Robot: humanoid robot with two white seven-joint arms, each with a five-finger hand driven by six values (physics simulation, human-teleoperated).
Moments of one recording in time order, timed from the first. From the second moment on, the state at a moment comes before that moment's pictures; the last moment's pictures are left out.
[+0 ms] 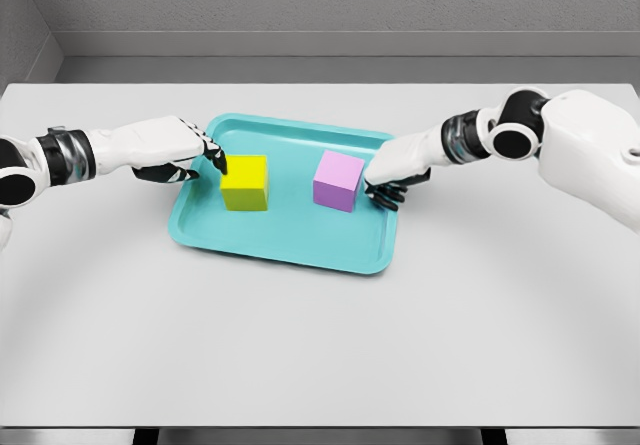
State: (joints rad) left arm -0.65 0.60 -0.49 -1.28 -0.51 -0.61 -0.61; right arm -1.17 -0.48 1.35 -1.04 0.30 -0.55 0.61
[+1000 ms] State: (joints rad) left arm -0.68 0.58 -0.49 -1.15 -0.52 -0.61 -0.61; right arm -1.20 -0.41 1.36 -1.02 0.30 -0.53 0.61
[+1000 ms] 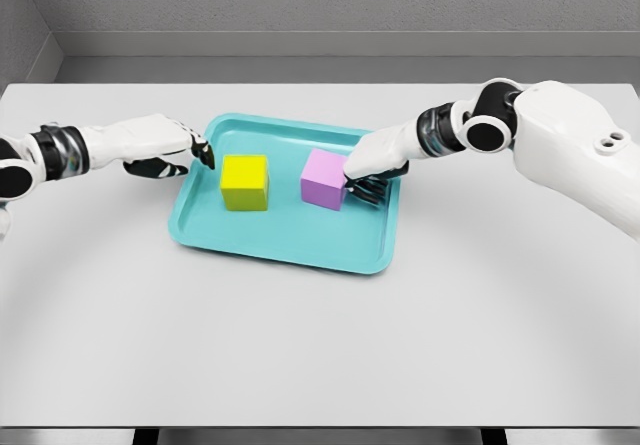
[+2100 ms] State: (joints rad) left arm -0.68 0.53 -0.49 -1.12 -0.53 -0.61 -0.61; right arm -1.22 -0.32 1.38 -0.86 0.31 -0.52 0.61
